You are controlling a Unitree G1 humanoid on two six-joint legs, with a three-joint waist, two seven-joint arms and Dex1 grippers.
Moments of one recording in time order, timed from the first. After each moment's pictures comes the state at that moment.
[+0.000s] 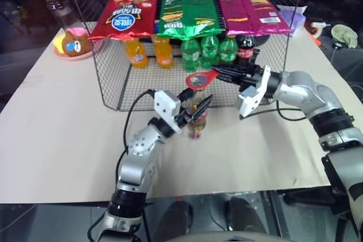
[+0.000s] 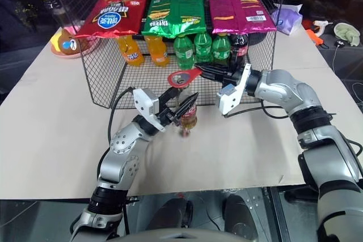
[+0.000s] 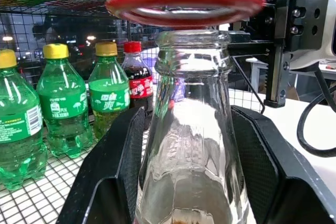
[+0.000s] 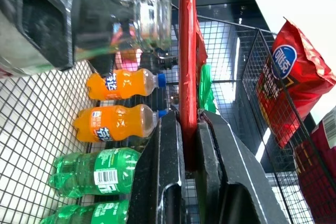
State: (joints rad) left arm -0.22 0.20 -0.11 -0.18 -0.30 -0.01 -0.60; right arm -0.93 -0.59 0.32 0.57 -0.54 -1.10 0.27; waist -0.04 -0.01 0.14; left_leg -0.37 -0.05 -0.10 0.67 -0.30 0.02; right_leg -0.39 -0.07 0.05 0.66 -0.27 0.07
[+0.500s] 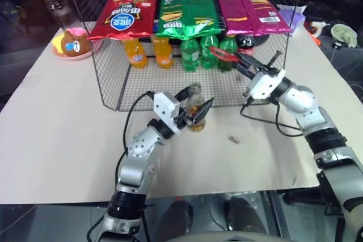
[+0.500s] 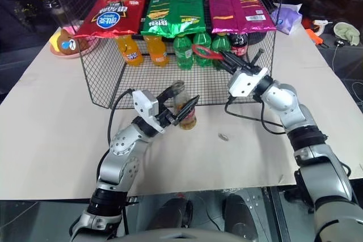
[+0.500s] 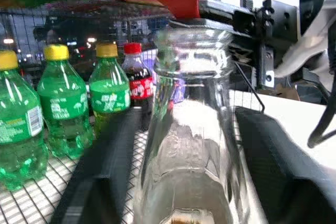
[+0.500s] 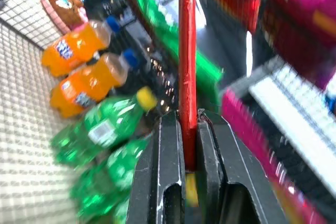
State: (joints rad) left arm -0.20 0.20 -0.11 -0.18 -0.29 -0.03 -0.60; right arm -0.71 -0.52 0.21 0.51 -0.22 -0.82 0.33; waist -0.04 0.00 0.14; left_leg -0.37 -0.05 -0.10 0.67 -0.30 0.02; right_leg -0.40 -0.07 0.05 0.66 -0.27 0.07
